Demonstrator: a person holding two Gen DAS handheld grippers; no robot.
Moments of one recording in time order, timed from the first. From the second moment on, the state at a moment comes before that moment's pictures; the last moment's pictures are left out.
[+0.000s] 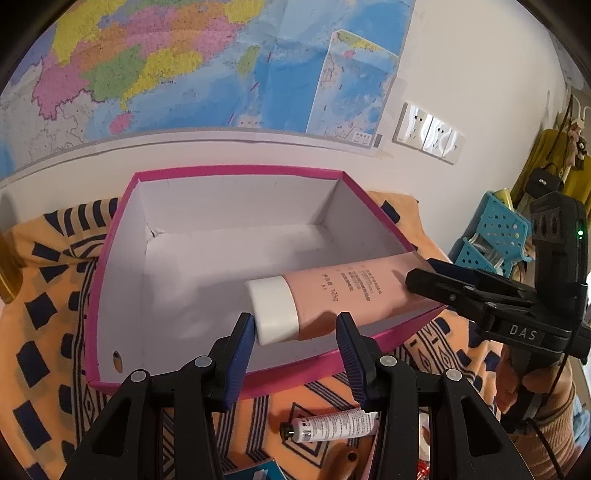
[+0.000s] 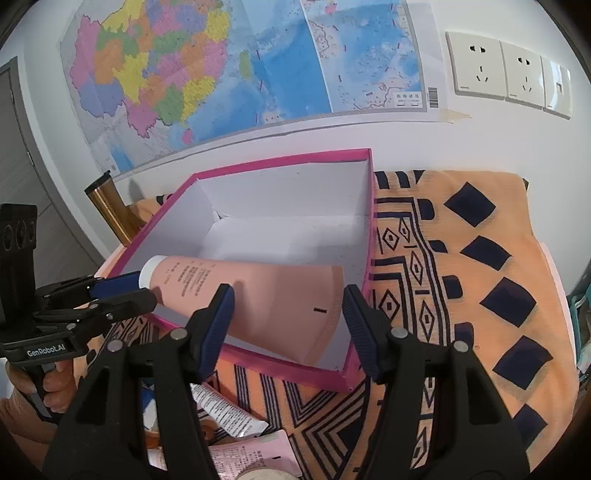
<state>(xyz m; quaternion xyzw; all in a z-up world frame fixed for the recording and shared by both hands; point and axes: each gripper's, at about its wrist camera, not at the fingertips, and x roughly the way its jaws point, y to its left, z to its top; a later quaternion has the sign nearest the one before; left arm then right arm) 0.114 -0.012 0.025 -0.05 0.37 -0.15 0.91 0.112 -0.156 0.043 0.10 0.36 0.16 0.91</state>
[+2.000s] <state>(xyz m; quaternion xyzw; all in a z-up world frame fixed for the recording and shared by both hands) -0.017 0.088 -0.040 -0.10 0.41 -0.12 0.90 0.038 -0.007 -0.022 0.11 0.45 0.37 0.81</state>
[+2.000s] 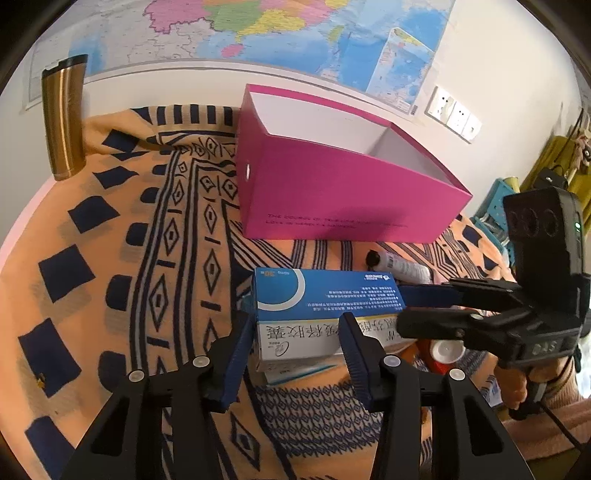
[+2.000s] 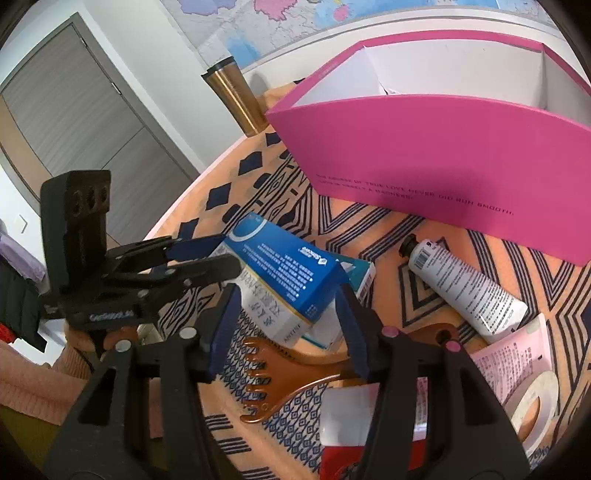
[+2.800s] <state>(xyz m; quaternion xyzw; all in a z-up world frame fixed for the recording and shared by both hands) -0.020 0.080 -0.028 -0.10 0.39 -0.14 0.90 0.042 -0.012 -0.017 0.10 0.44 0.35 0.82</state>
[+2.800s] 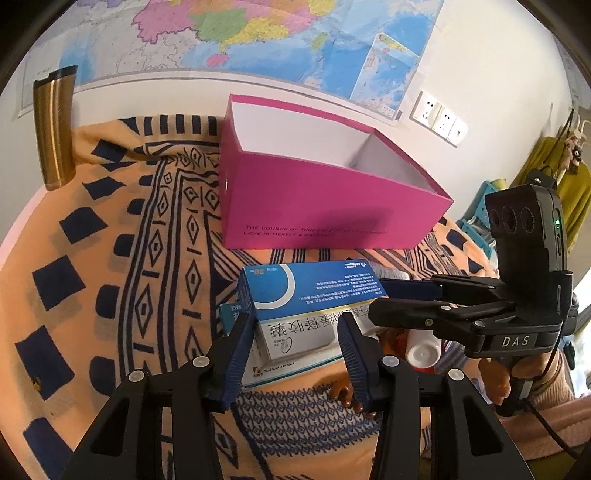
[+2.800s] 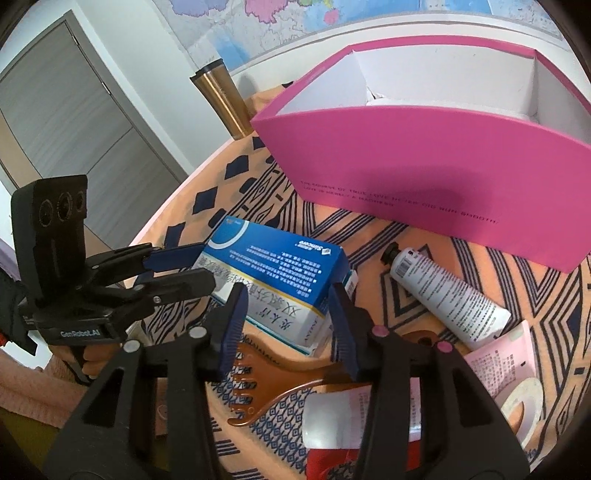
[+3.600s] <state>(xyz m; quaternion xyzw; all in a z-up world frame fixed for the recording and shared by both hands) 0.011 0.061 0.031 -0.06 0.33 -0.15 0.93 0.049 -0.038 0.035 0.08 0.37 0.33 0.86</state>
